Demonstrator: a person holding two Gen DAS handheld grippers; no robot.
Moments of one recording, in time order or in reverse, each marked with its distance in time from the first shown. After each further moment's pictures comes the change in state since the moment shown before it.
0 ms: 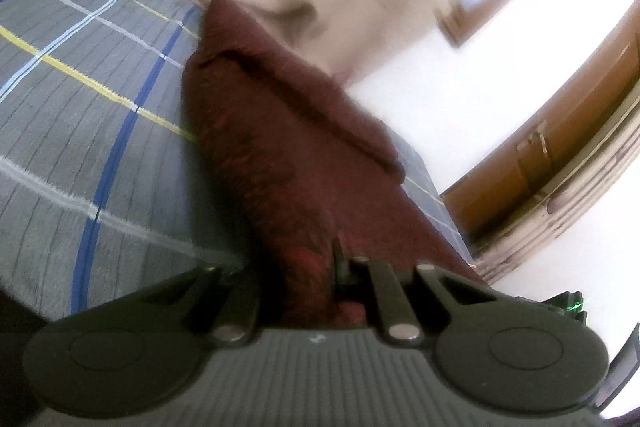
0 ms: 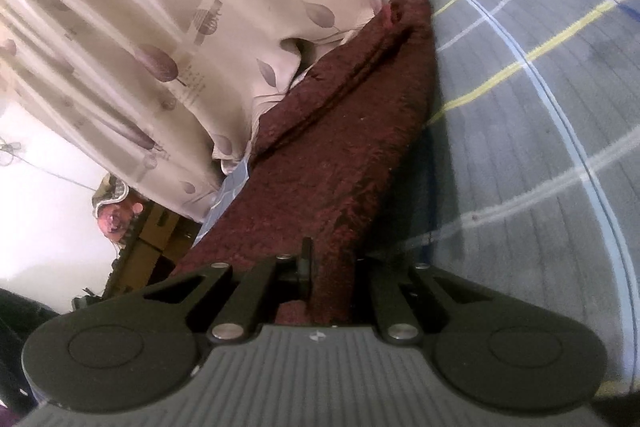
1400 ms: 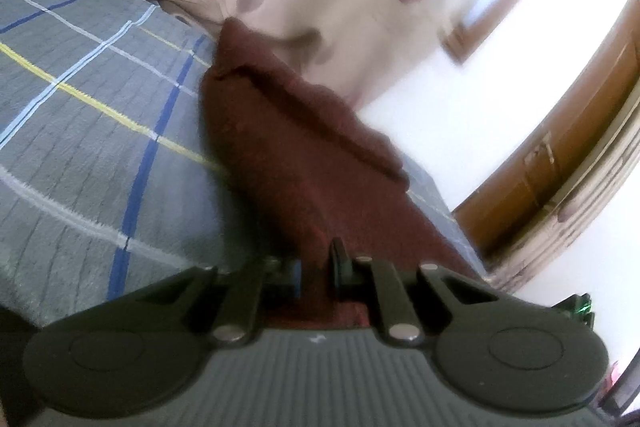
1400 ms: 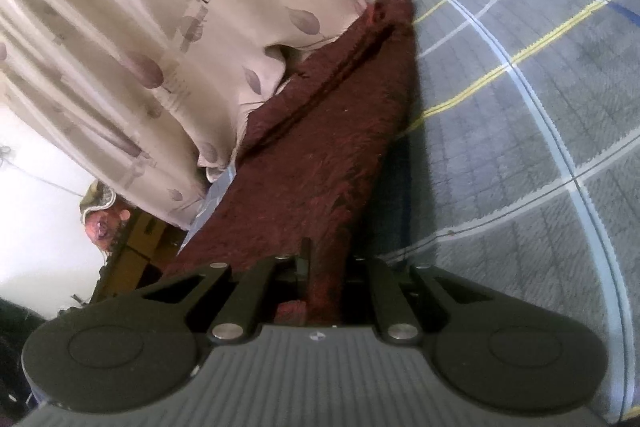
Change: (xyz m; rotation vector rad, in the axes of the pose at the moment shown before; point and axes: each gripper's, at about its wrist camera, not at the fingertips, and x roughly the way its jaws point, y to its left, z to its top) left arm -0.006 0.009 0.000 0.053 -0.077 0.036; right arm 0.005 -0.010 0.001 -0.019 -0.029 -0.033
